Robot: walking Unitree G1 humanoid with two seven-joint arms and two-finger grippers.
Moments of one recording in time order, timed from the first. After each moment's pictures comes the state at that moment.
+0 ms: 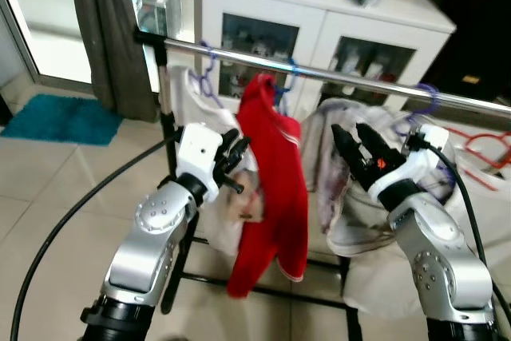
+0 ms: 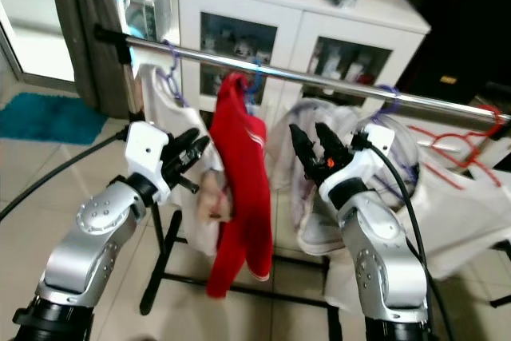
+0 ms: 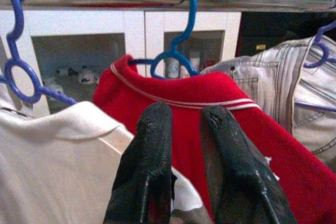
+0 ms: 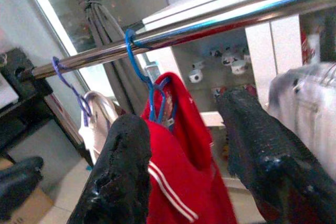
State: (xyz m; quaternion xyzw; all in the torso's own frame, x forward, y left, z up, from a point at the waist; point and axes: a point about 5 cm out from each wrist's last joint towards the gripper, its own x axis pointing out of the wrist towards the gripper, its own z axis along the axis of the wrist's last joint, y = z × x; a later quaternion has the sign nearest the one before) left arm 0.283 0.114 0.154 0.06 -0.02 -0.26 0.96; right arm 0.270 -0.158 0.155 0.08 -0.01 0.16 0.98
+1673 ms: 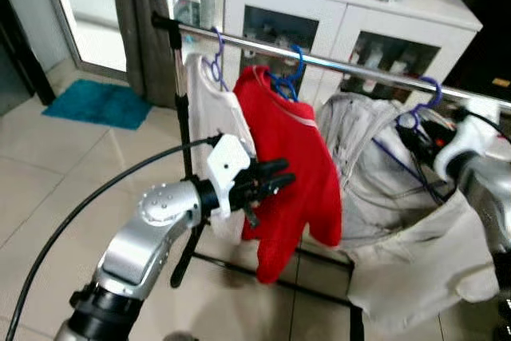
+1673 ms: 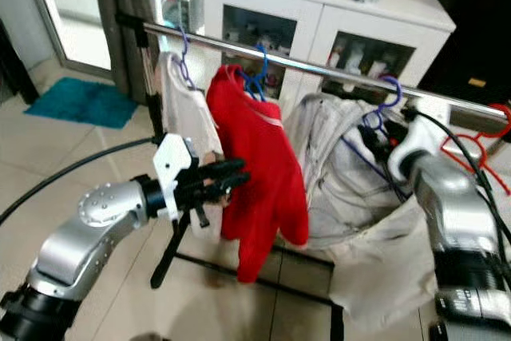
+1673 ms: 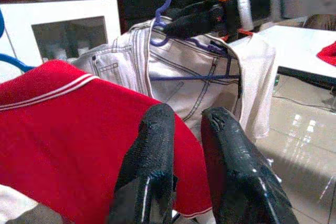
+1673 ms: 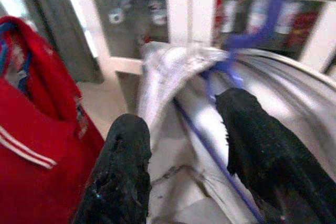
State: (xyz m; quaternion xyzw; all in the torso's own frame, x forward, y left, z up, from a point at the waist) left arm 0.264 0.086 0.159 0.06 0.01 -0.53 0.85; right arm 0.326 -0.267 0.157 -0.08 0.13 0.08 0.99
